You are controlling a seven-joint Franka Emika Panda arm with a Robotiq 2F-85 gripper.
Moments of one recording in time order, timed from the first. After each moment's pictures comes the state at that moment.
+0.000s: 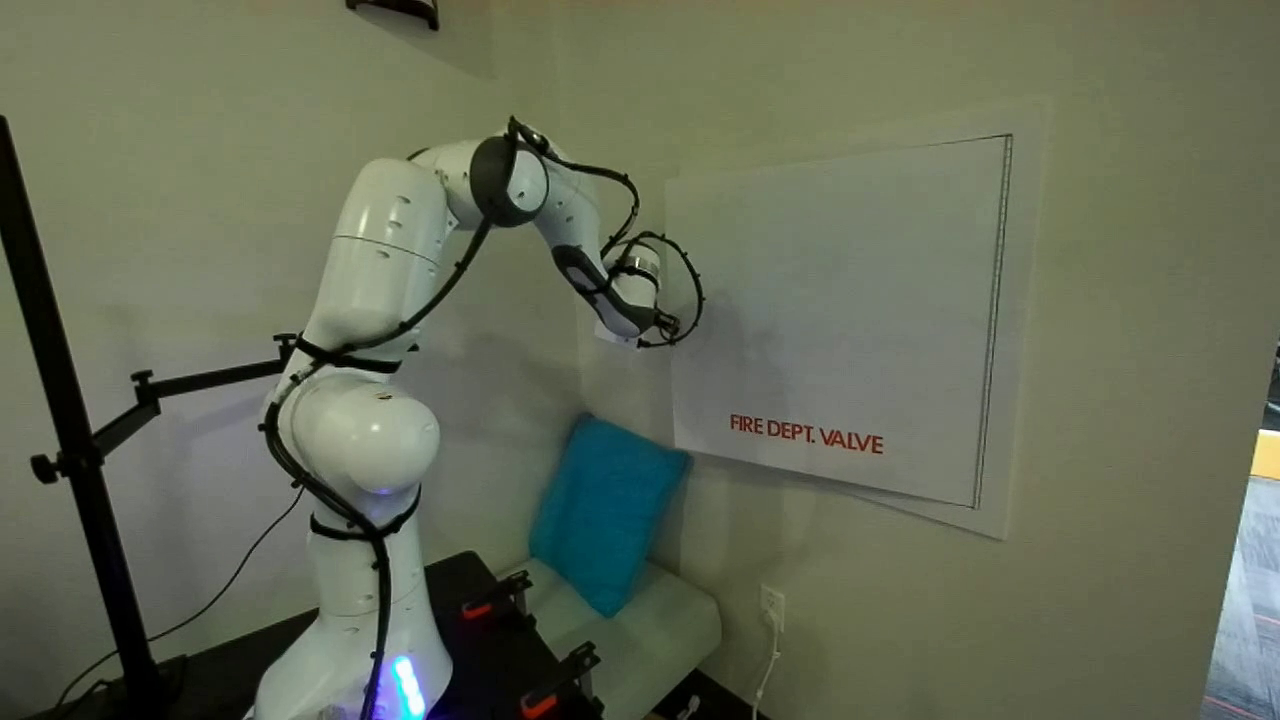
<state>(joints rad) 0.27 0.39 0.08 -1.74 -1.73 3.02 1.94</state>
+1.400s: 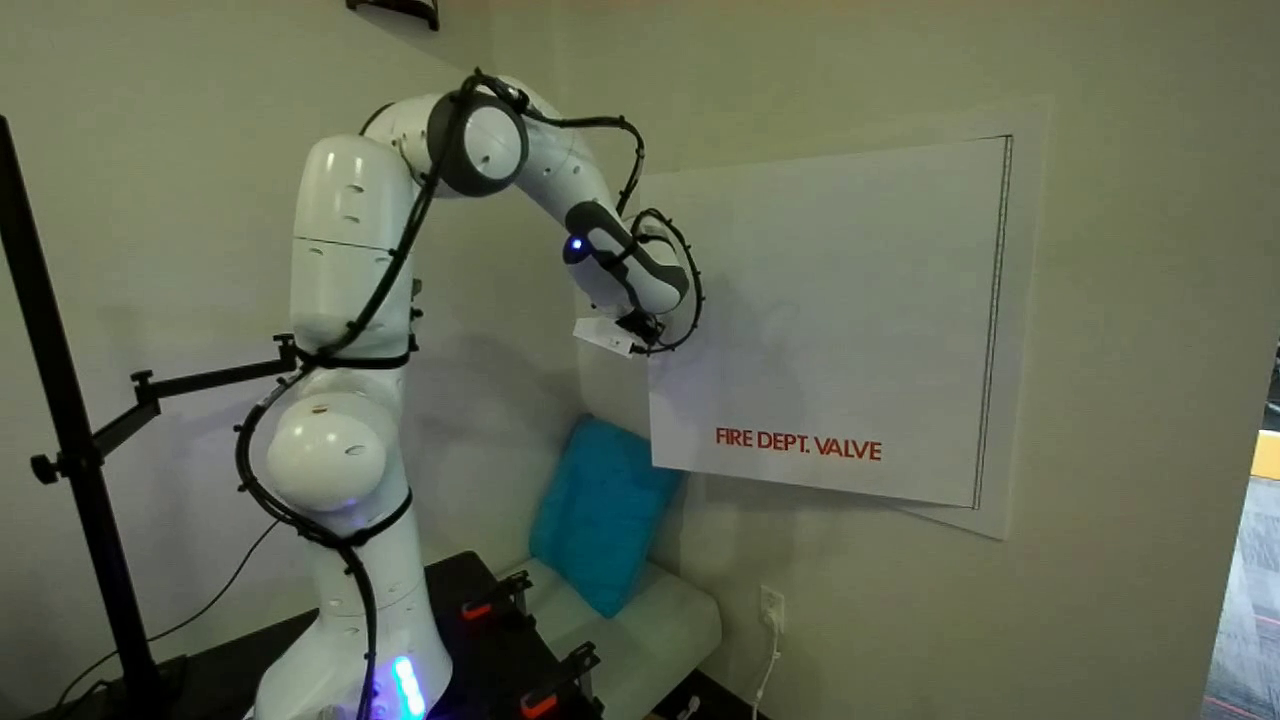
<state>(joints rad) -0.29 0.20 0.53 -1.93 -2.31 3.36 2.37</state>
